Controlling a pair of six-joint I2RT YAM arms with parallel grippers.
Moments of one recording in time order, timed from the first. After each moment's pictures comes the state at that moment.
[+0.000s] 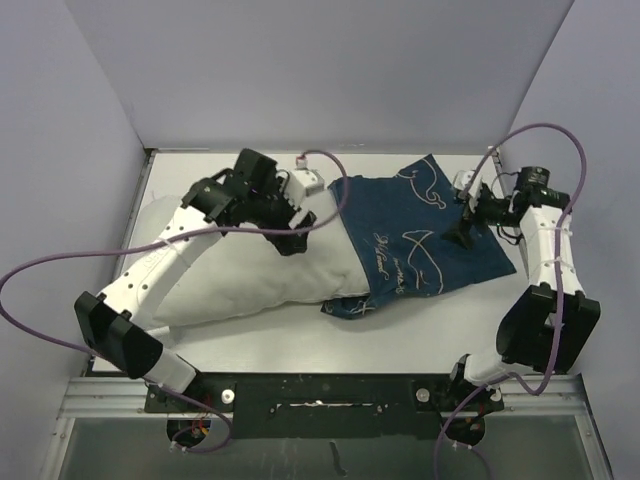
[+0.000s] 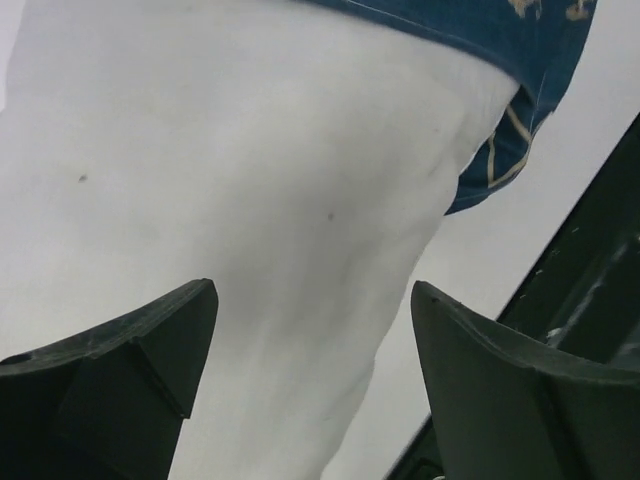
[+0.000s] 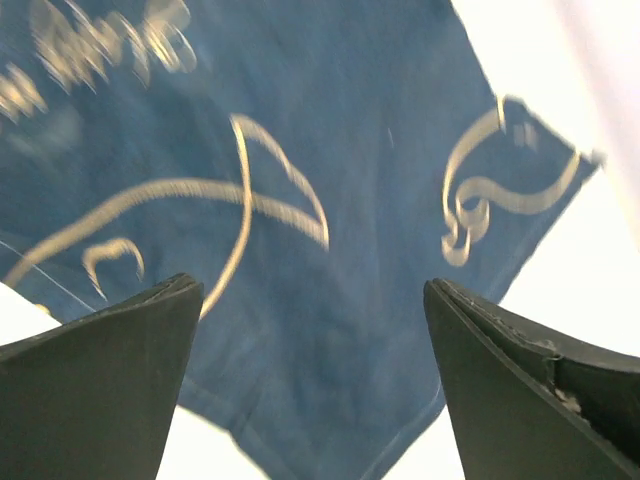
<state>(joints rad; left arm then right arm) -0.53 1.55 1.67 -1.01 0.39 0.19 -0.35 1.49 1.28 -0.92 -0.89 -1.35</state>
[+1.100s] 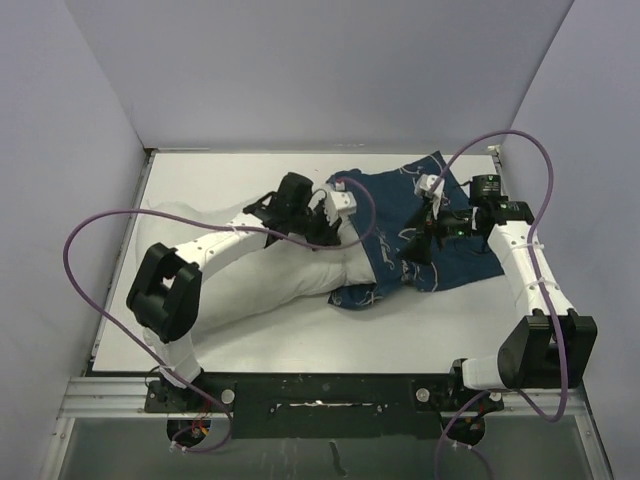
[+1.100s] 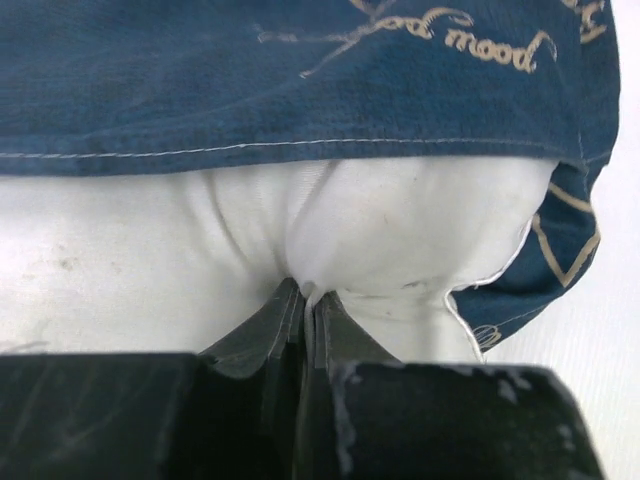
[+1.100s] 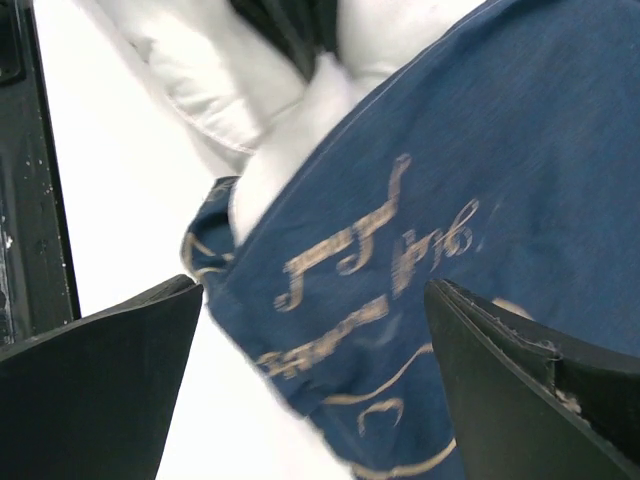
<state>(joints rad) -0.67 1.76 1.30 -0.27 0.54 0.42 0.01 1.37 1.20 -0.89 -1.03 -0.87</state>
